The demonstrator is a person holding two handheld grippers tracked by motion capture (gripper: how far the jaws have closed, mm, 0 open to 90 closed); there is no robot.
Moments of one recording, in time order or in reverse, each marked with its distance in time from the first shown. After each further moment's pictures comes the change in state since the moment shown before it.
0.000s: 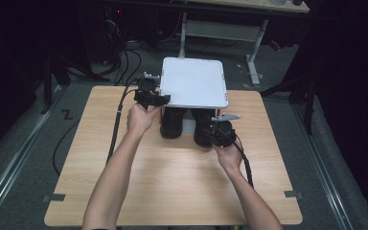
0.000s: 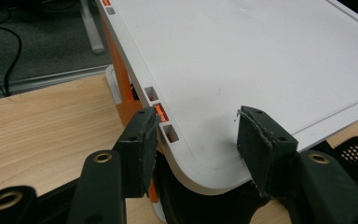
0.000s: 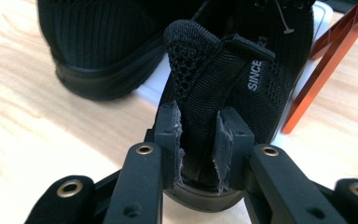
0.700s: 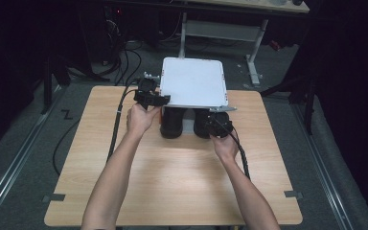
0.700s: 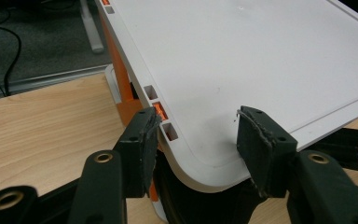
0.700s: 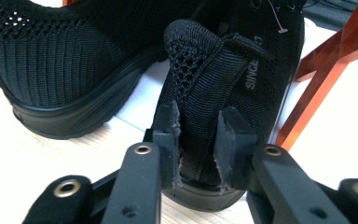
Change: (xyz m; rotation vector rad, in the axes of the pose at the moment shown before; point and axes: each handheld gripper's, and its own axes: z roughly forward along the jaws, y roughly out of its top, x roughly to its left) left arm 0.000 0.001 -0.001 0.004 0.003 -0.005; right arm -0.013 0.018 0.026 -0.022 -0.040 0.018
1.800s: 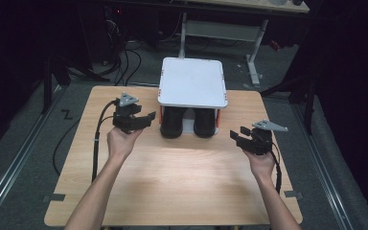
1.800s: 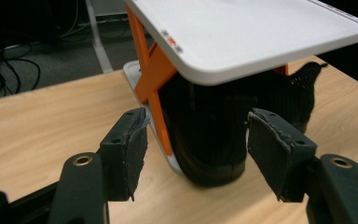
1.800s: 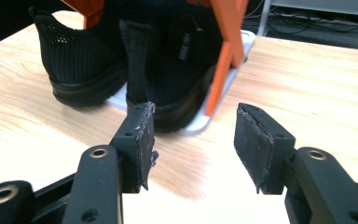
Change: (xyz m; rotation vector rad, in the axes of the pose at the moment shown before) left arm 0.030 -0.033 -0.097 -0.138 -0.074 0.026; right arm -0.059 -0.060 -0.105 -0.172 0.059 0.093
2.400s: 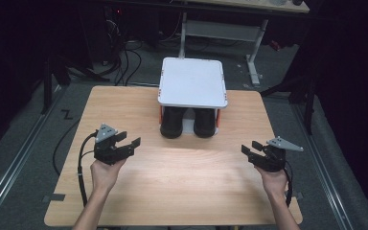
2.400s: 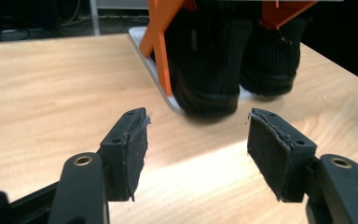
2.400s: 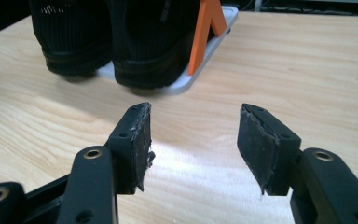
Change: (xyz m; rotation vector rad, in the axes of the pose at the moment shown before) left arm 0.037 -0.044 -0.074 -0.019 -0.008 -0.071; right arm -0.019 -0.050 -0.030 -0.014 -0.005 0.041
